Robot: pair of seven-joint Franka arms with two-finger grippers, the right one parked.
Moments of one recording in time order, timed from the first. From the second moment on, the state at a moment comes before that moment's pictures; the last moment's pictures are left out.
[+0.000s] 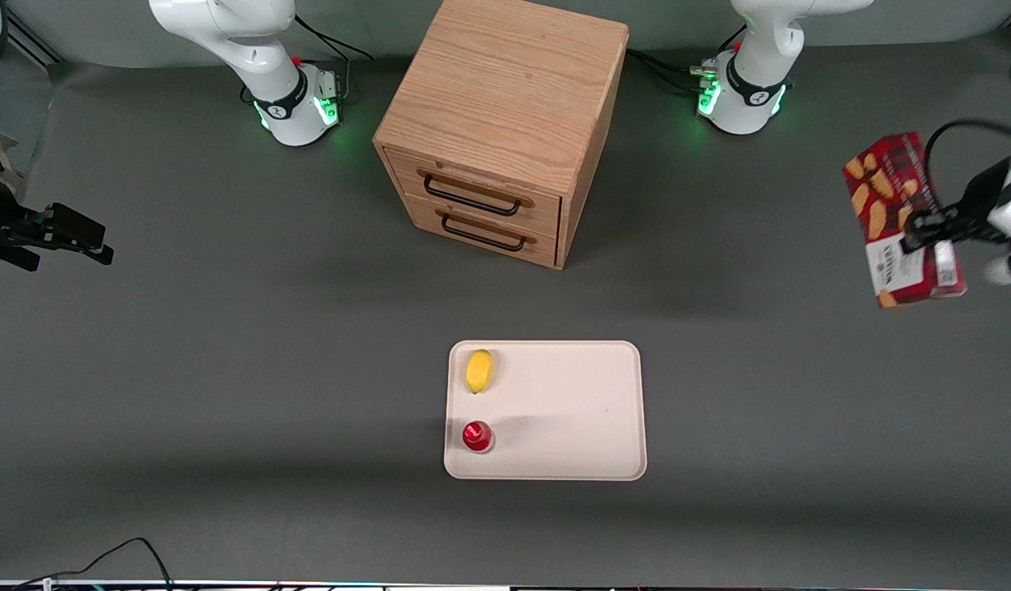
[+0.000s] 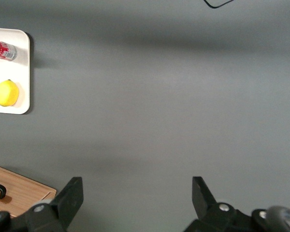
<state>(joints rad) 0.01 0.02 -0.01 -1.56 -0.01 1.51 -0.08</state>
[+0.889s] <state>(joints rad) -0.19 0.38 -0.28 -1.17 -0.01 1.48 -0.82</state>
